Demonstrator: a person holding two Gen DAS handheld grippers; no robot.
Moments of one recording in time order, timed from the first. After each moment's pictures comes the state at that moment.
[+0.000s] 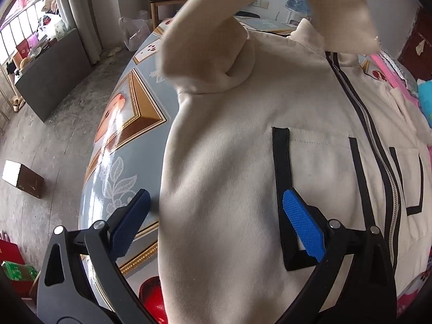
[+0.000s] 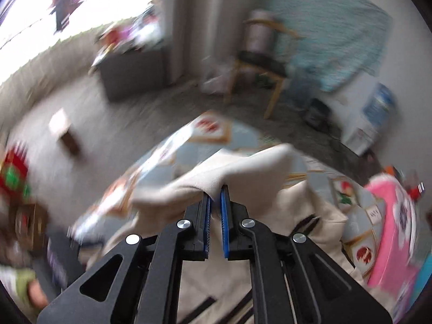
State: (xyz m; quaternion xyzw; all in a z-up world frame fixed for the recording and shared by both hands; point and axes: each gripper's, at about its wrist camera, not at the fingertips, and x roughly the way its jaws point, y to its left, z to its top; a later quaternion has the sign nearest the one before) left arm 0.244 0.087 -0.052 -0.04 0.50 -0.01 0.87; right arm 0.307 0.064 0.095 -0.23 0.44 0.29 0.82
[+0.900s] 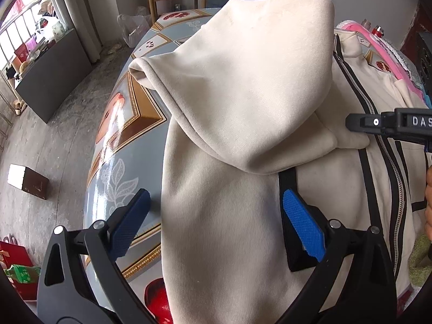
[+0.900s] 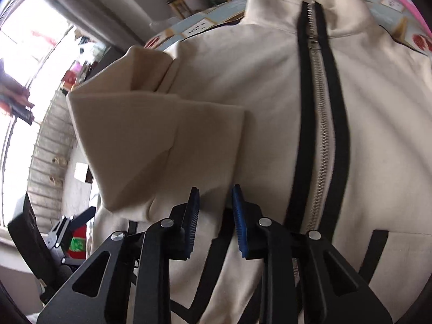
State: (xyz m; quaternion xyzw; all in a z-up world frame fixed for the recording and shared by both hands) left arm 0.253 0.093 -0.056 -0.03 0.52 0.00 0.86; right arm 0.304 -0.081 -0.058 0.10 0.58 0.18 0.79
